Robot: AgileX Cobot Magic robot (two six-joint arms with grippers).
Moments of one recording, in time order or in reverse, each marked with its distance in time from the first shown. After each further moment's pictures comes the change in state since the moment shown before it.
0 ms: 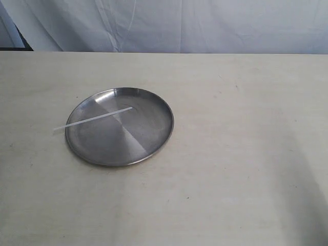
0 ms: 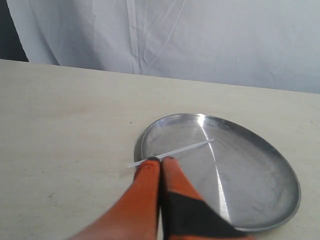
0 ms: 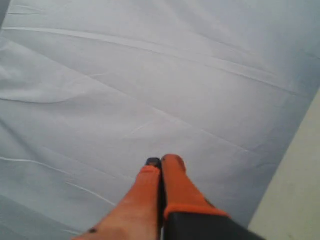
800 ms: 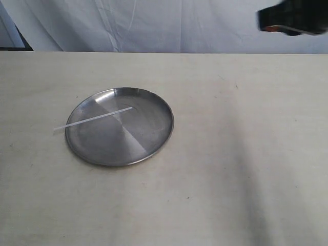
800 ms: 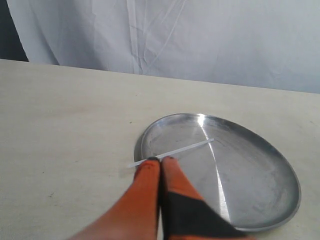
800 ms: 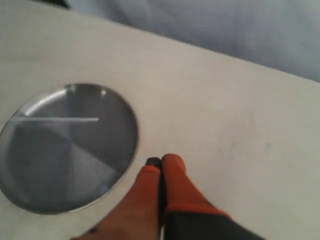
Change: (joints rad) left arm 0.000 0.000 0.000 0.000 0.000 0.000; right arm 0.176 1.346 -1.070 -0.934 0.932 -0.184
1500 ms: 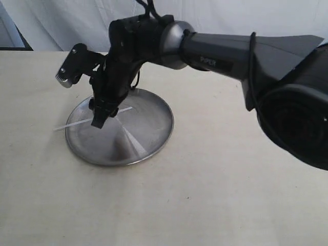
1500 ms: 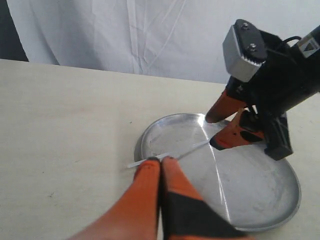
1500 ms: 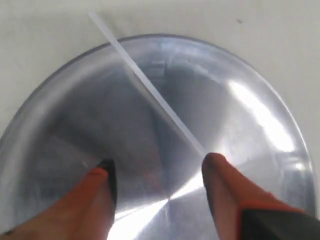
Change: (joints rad) left arm 0.000 0.000 0.000 0.000 0.000 0.000; right arm 0.549 0.965 -0.797 -0.333 0.124 -0.176
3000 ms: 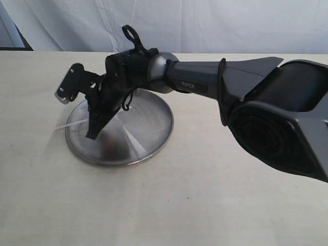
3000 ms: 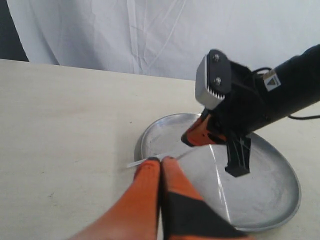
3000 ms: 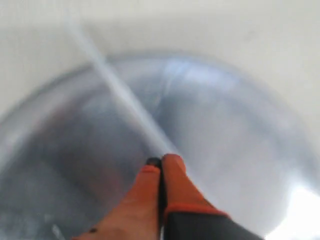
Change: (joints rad) left arm 0.000 0.000 0.000 0.000 0.000 0.000; right arm 0.022 0.101 -0.001 0.015 -0.188 -0.005
